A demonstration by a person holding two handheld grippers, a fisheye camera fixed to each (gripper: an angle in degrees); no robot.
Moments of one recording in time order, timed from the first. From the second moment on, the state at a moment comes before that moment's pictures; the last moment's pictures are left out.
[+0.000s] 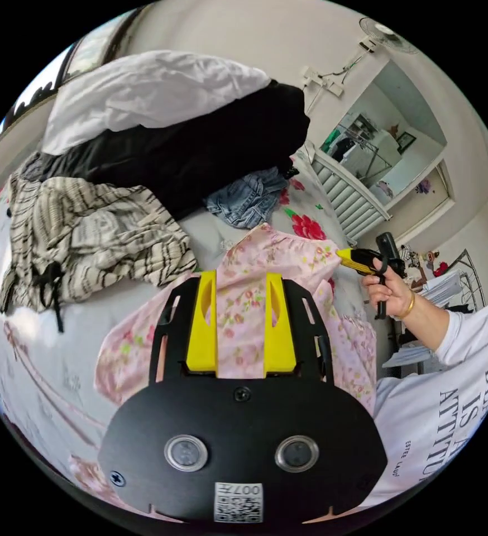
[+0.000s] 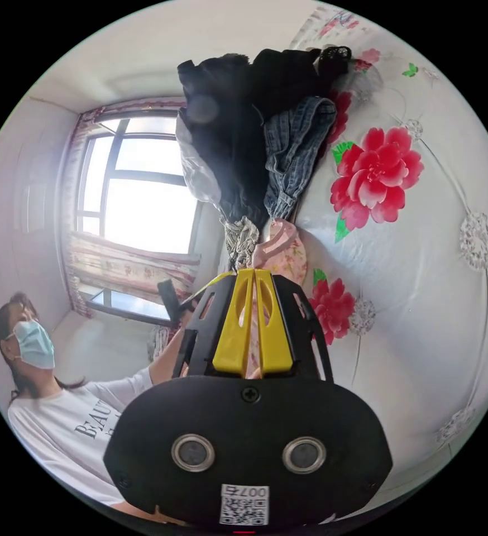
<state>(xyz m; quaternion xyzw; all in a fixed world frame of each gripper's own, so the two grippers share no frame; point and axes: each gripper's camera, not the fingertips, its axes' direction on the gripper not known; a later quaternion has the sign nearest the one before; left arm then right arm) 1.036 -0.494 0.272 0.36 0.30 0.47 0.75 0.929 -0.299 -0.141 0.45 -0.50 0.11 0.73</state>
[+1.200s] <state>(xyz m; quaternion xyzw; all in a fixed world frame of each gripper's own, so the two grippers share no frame) 1.175 -0.417 0.259 0.44 0.28 0.48 0.70 0.884 -0.291 -0.119 0.43 -0.36 -0.03 0.83</state>
